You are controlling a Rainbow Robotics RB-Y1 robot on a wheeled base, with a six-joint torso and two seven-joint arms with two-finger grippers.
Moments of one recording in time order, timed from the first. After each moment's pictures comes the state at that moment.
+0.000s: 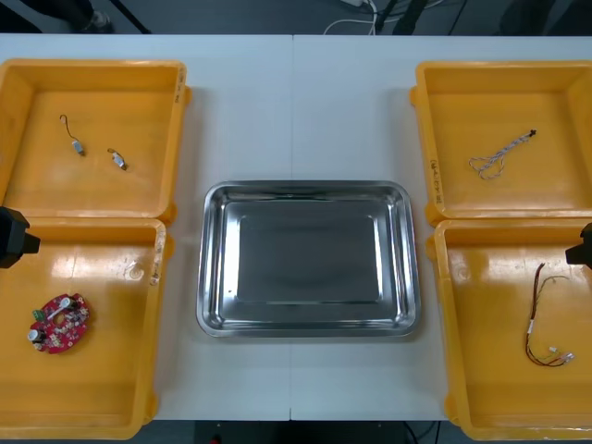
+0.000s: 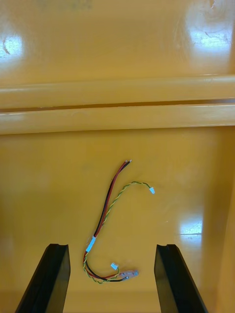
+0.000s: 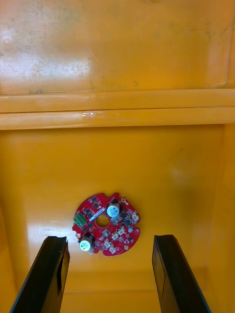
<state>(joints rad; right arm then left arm) -0.08 -0.85 -0.26 -2.04 -0.90 1.68 1.33 -0.15 0.72 0.34 -2.25 0.80 1.91 -1.36</state>
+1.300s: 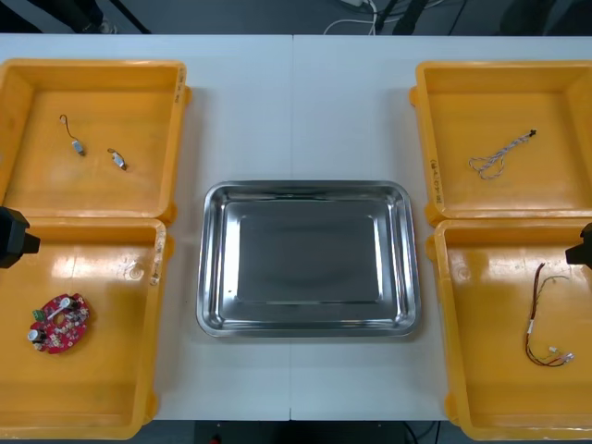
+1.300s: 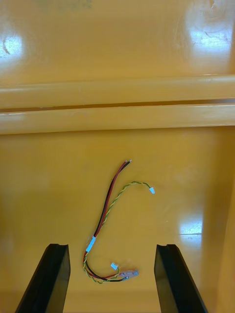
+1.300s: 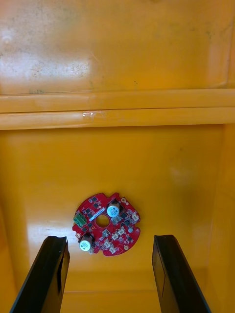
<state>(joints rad) -0.08 -0.85 -0.26 -2.04 -0.90 1.68 1.33 -0.15 0.72 0.34 -2.25 0.80 1.91 -1.36</state>
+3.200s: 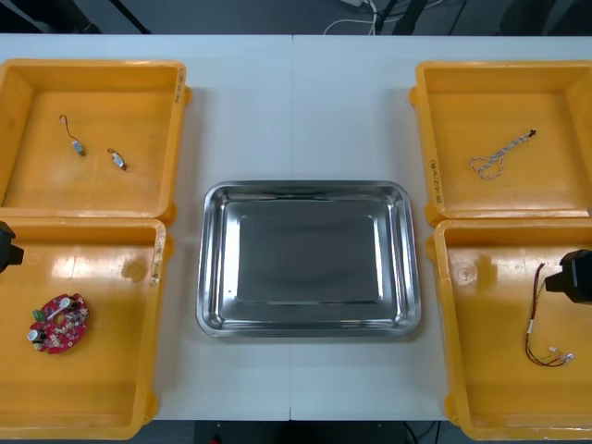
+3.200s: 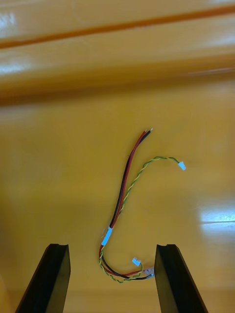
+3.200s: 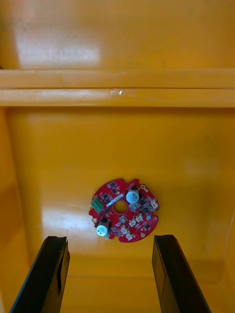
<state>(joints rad) 0.01 -0.73 -0.26 -2.04 -0.86 1.64 1.33 -0.10 0.77 0.35 -2.25 0.80 1.91 -1.32</state>
